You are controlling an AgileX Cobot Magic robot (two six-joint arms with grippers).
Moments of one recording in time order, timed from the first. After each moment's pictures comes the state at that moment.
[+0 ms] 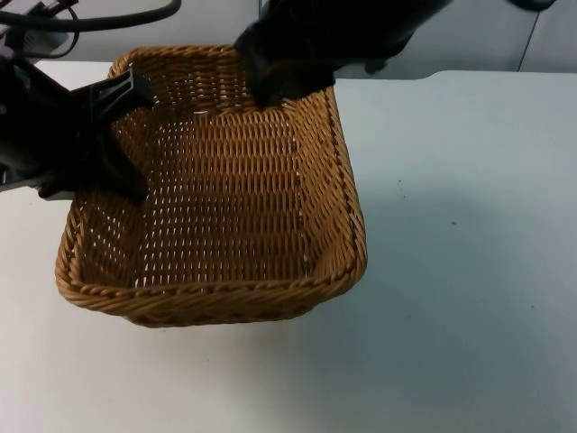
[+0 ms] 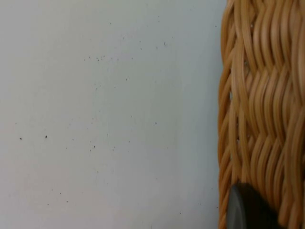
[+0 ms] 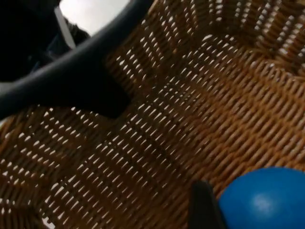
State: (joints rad) right arm 0.74 1.77 -1.31 0.09 0.52 -0.16; left arm -0.15 1.75 -0.90 -1.01 0.58 0.53
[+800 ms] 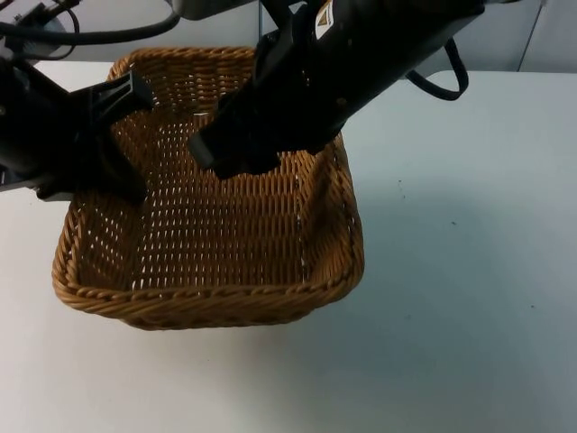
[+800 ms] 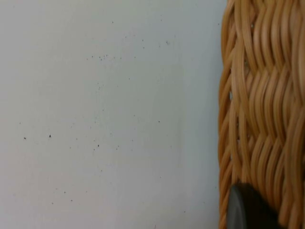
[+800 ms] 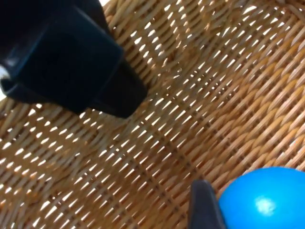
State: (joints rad) right arm 0.77 1.91 -1.31 0.10 0.41 -0.16; left arm -0.15 1.75 -0.90 -1.00 0.58 0.53
